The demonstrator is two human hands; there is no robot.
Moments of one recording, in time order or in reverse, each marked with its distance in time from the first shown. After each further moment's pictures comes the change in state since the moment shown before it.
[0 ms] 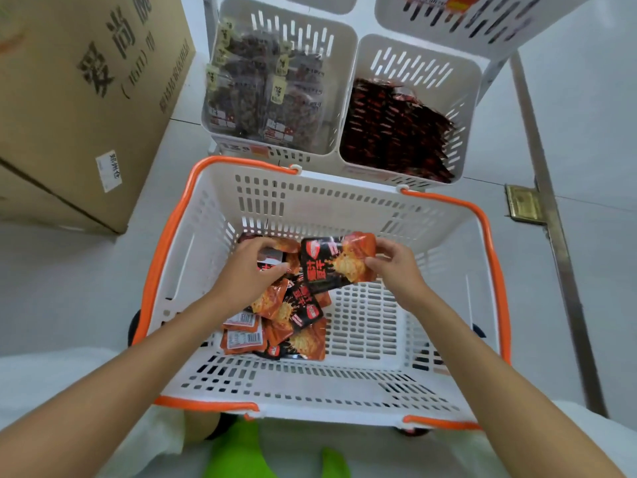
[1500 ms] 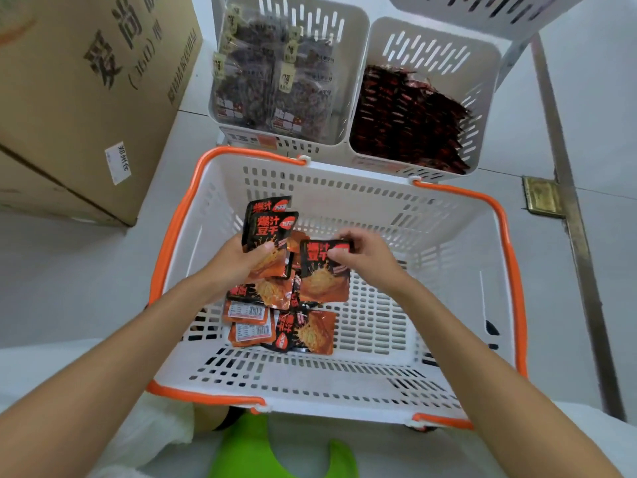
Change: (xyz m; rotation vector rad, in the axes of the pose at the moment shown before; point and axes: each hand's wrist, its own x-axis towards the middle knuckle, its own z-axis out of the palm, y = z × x) left_hand 0.002 -0.006 -0.027 -0.420 -0.176 -0.190; right_hand 0.005 -0.017 0.038 -0.139 -0.266 -0.144
